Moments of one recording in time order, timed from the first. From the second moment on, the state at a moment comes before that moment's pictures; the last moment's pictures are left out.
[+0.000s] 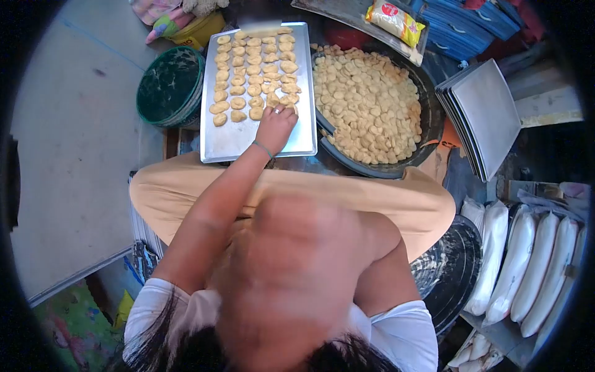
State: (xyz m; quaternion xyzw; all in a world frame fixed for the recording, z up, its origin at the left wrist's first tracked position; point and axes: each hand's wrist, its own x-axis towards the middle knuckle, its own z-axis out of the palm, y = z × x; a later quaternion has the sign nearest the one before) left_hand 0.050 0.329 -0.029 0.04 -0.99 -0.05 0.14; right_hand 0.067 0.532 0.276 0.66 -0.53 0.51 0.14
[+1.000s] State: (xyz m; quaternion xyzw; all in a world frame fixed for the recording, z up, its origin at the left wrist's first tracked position) left_hand 0.104 0.282 0.010 0.14 -0.96 -0.23 0.10; right_hand -0.187 0.296 -0.025 0.40 -0.83 0.39 0.02
